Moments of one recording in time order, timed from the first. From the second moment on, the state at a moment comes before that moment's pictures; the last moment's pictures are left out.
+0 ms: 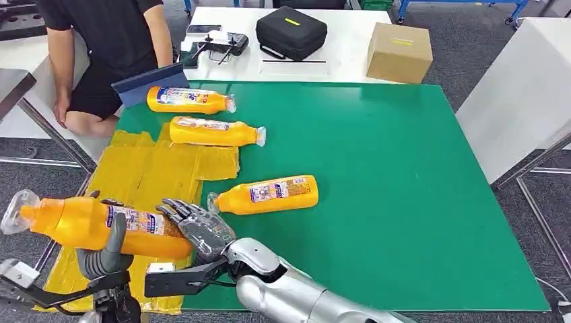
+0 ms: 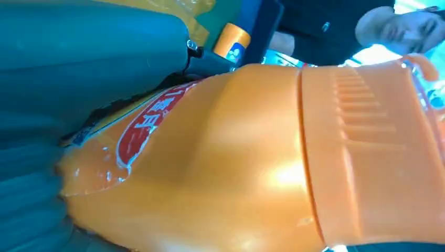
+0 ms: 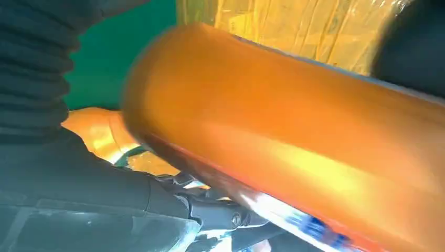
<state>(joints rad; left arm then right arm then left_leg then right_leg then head) 0.13 -0.16 -0.11 -1.80 0.54 0.10 -0.34 -0.58 0.36 1.10 -0.81 0.45 -0.23 -0.13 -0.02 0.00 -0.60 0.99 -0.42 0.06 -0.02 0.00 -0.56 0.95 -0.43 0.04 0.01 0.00</state>
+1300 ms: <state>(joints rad) 0.13 -0.15 -0.07 -1.81 0.45 0.05 -0.35 -0.46 0.06 0.76 -1.18 0.80 -0.47 -0.05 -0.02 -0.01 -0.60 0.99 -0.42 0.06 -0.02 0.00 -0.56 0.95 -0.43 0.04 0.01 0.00</state>
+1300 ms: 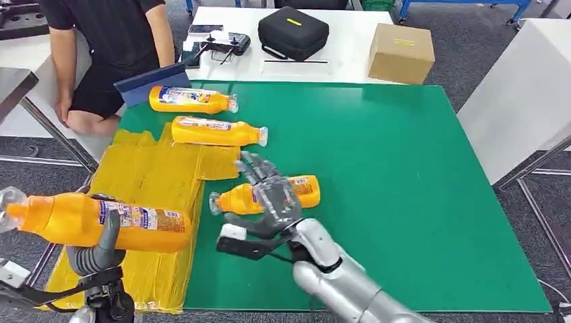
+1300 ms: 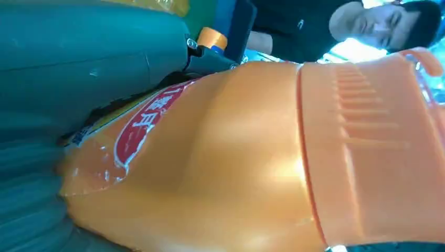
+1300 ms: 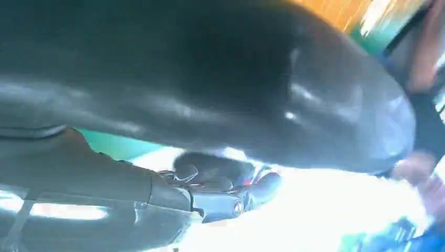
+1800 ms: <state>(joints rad) -0.07 -0.08 0.03 -1.75 0.03 0.19 -0.29 -0.08 -0.07 0.27 -1.71 0.98 -0.30 -0.09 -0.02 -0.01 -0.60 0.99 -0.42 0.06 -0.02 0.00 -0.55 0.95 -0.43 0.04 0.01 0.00</state>
